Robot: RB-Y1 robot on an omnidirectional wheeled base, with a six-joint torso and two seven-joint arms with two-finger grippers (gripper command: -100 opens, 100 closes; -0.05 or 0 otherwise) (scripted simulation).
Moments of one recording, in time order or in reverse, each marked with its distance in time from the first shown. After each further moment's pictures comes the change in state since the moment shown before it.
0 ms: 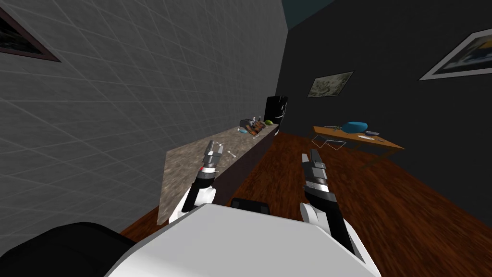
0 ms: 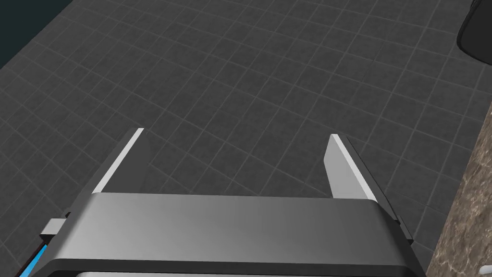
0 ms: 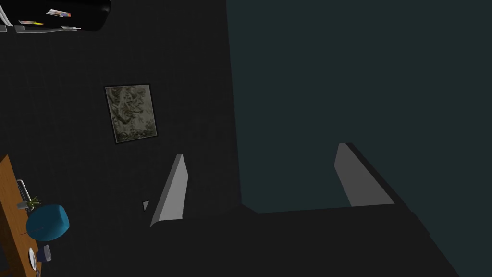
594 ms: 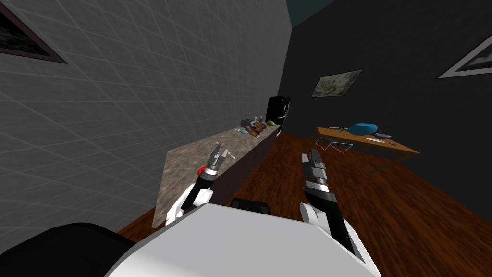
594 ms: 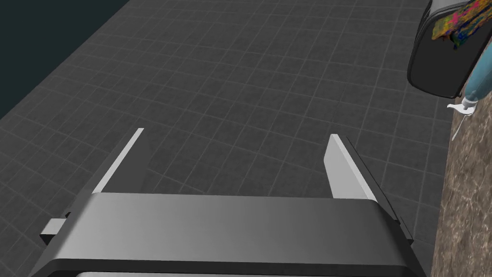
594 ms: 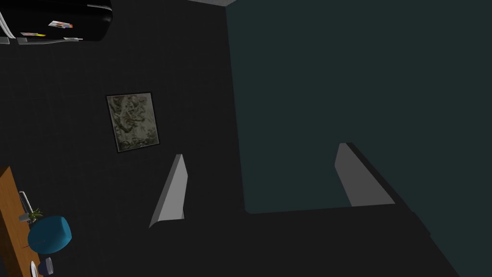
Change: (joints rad) left arm -0.029 0.193 -0.038 0.076 -0.069 -0.018 0.083; right arm 0.000 0.000 0.000 0.000 0.000 0.000 0.000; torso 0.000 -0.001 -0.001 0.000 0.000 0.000
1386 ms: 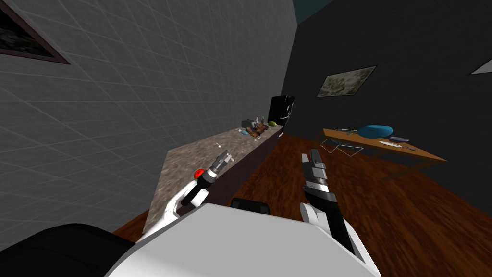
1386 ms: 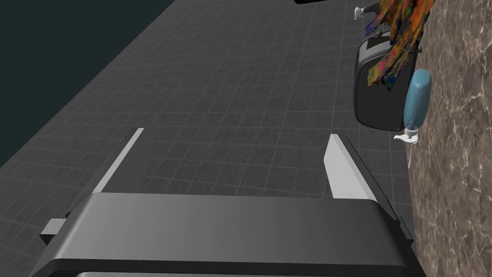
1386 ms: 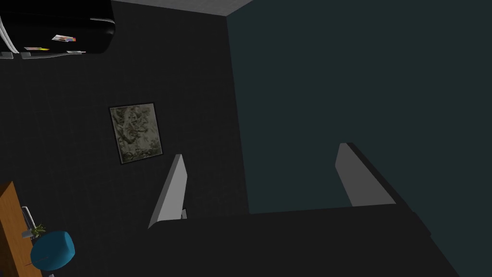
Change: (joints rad) left arm -0.054 0.228 -0.055 0.128 -0.097 -0.036 0.116; right arm 0.000 0.000 0.000 0.000 0.000 0.000 0.000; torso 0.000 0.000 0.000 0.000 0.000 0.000
